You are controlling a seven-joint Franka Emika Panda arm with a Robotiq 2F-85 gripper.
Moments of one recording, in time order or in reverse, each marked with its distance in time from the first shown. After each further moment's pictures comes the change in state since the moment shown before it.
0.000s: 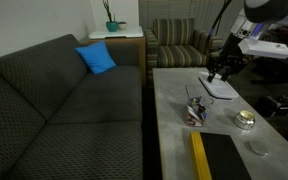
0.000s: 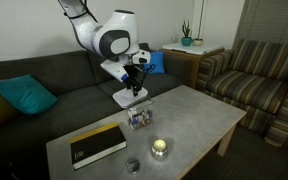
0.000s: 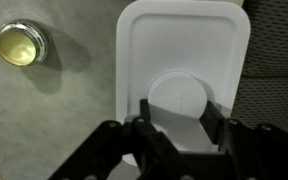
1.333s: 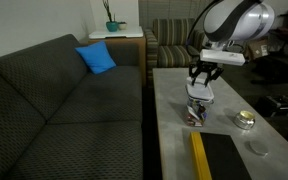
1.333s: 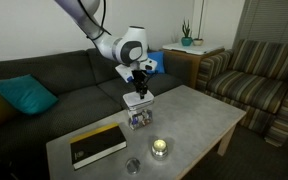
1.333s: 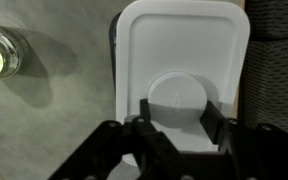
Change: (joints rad) arm 0.142 0.373 -0.130 0.633 0.006 -0.333 0.327
